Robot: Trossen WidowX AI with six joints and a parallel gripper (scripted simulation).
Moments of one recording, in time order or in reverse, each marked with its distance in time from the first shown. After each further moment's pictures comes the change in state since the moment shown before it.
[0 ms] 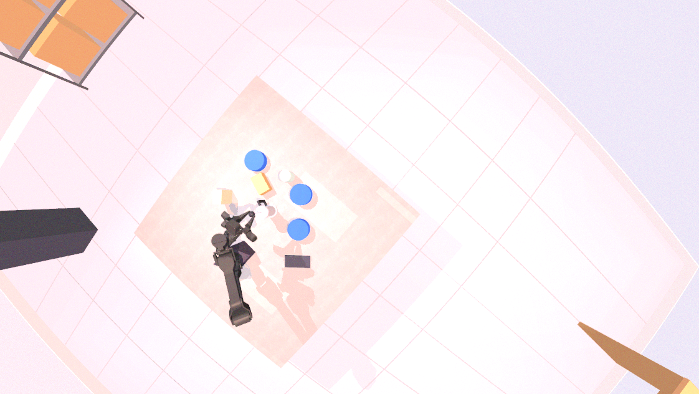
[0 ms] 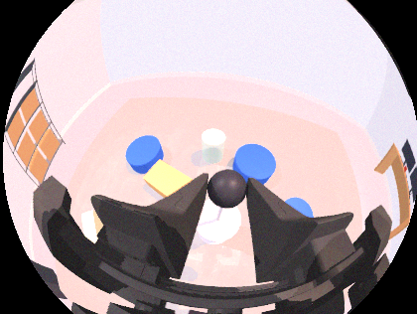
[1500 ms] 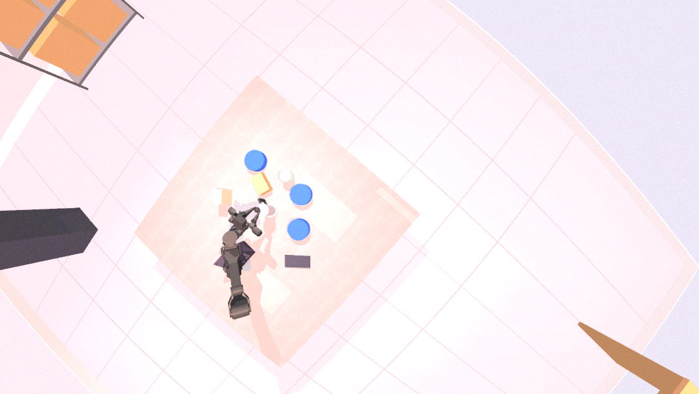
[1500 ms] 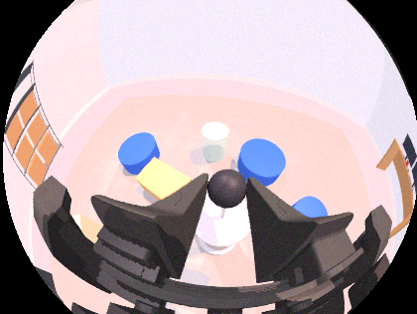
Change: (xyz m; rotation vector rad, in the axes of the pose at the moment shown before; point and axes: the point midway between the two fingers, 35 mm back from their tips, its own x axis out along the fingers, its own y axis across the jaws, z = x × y) arm 0.039 0.006 -0.035 0.017 -0.021 -0.006
